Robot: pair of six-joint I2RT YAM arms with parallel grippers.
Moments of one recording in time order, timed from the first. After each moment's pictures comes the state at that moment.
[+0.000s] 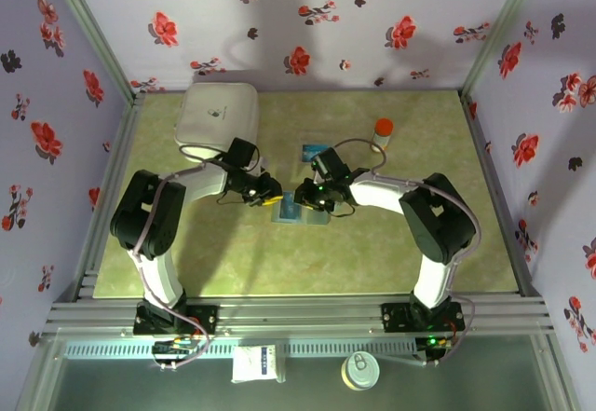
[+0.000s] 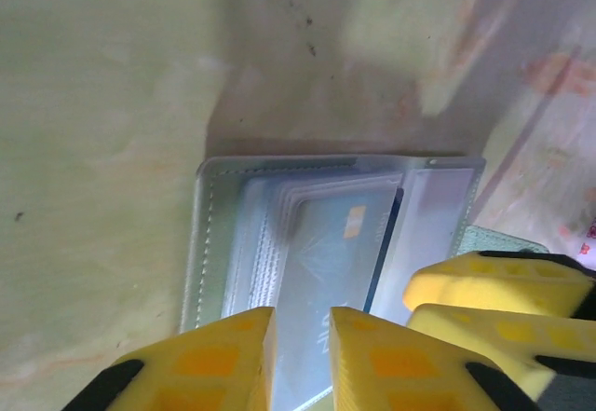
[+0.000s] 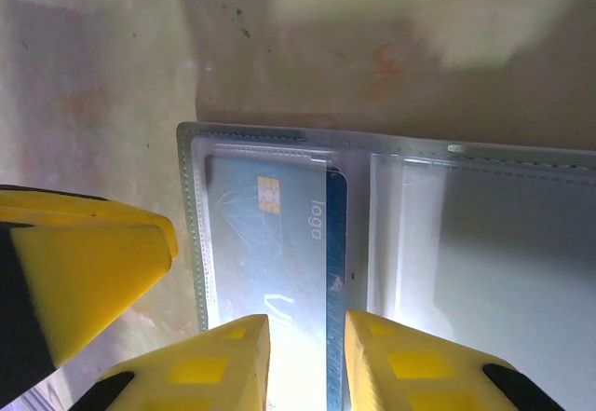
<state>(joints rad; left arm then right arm) -0.47 1.84 1.06 -0.32 0.56 -0.72 0.66 1.83 1.05 -0.21 -0.37 0.85</state>
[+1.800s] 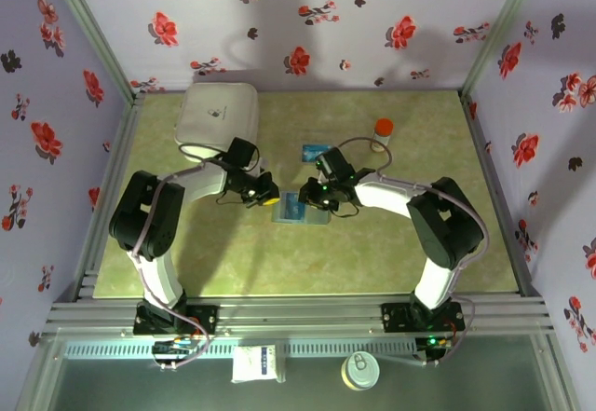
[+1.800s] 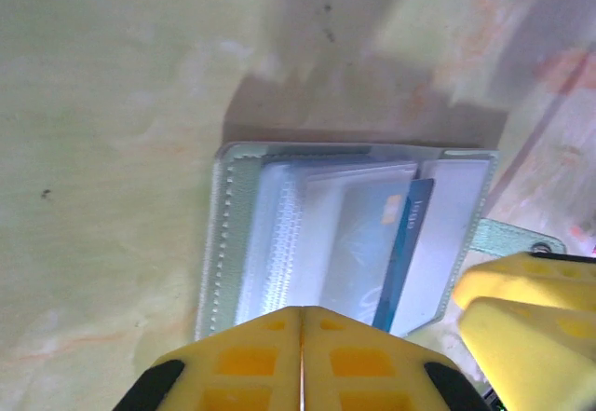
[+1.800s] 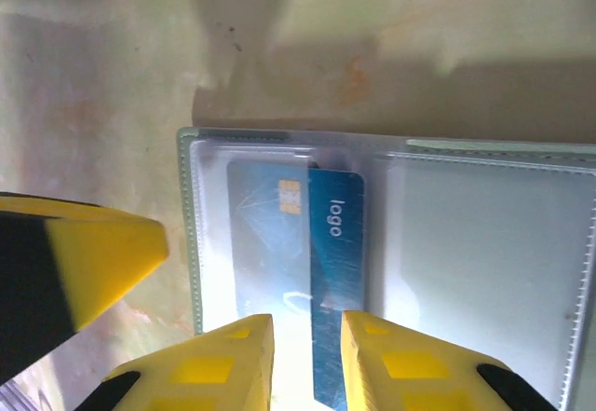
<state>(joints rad) -0.48 1.82 1.08 -0.37 0.54 -0.71 0.64 1.76 1.00 -0.22 -0.34 0.84</state>
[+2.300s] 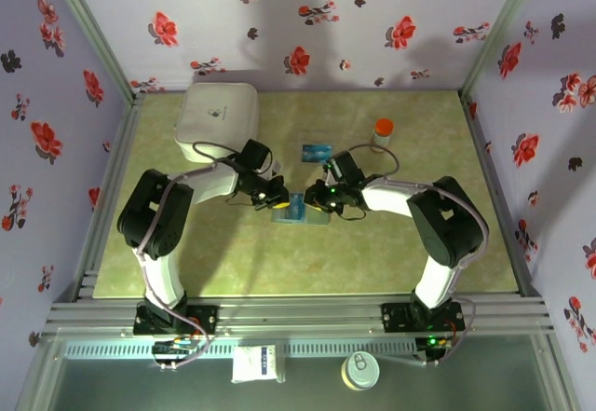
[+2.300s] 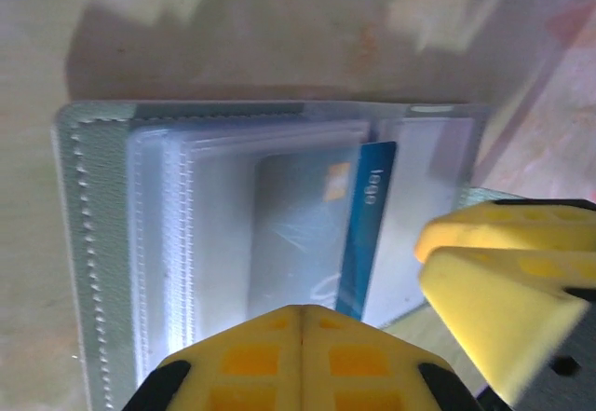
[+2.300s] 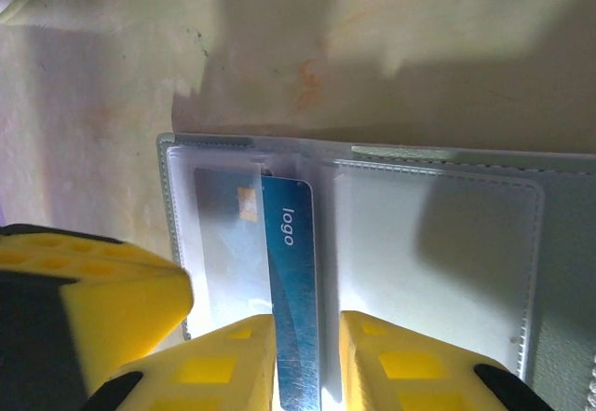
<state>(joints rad) -0.55 1.87 1.12 -0.40 0.52 -0.70 0.59 1.77 0.91 -0.08 -0.44 0.85</state>
